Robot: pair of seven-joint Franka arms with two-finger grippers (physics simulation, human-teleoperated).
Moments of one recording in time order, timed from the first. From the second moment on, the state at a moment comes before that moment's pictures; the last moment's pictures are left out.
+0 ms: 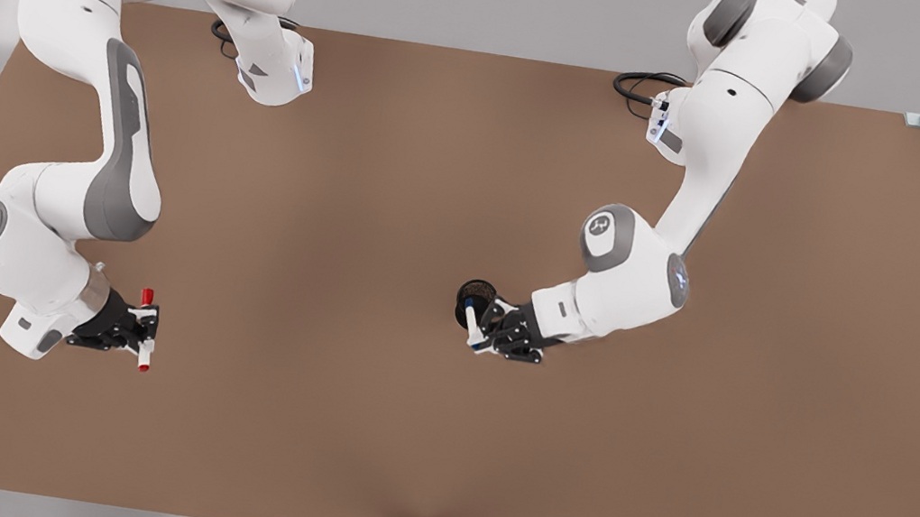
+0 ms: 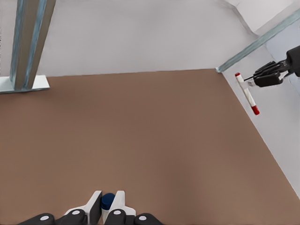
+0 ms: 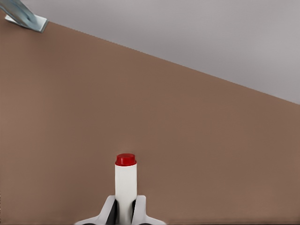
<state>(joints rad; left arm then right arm) -0.37 0.54 -0.19 -1.52 -0.81 2.50 0.42 -0.26 0.58 0.41 -1.29 -0.10 1.98 -0.26</state>
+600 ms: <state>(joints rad) -0.43 0.50 -0.19 -1.77 -0.97 2.70 0.66 -0.25 0.57 0.49 -1.29 -0.10 1.96 -0.18</state>
